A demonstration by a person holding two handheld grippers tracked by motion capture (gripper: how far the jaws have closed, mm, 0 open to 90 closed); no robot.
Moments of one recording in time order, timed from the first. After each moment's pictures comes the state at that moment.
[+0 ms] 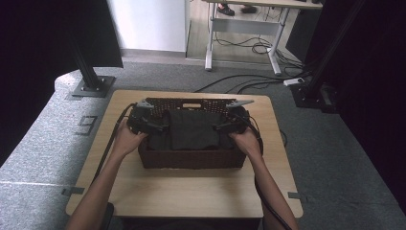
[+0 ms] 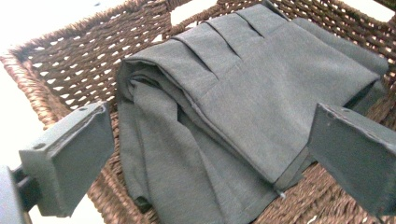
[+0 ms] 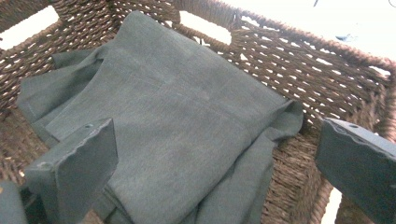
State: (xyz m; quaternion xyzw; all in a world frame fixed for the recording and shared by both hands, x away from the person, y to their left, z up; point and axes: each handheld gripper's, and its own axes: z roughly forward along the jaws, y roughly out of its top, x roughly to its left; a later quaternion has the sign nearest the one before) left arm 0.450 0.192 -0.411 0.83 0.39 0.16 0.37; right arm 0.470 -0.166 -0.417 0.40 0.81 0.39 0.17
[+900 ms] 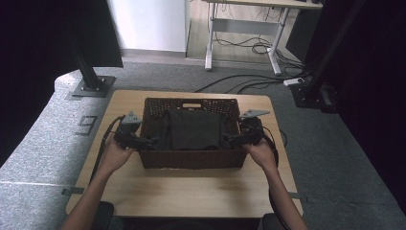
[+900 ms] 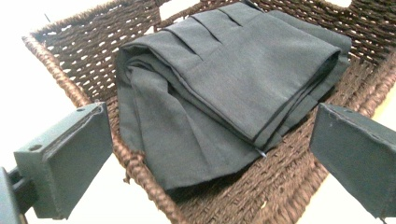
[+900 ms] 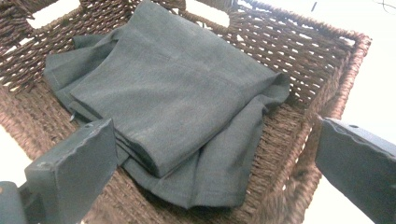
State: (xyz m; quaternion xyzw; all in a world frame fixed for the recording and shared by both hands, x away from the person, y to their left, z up) left arm 0.395 0.217 -0.413 0.82 0.37 0.18 0.39; right arm 0.425 -0.201 -0.412 0.39 0.81 0.40 0.18
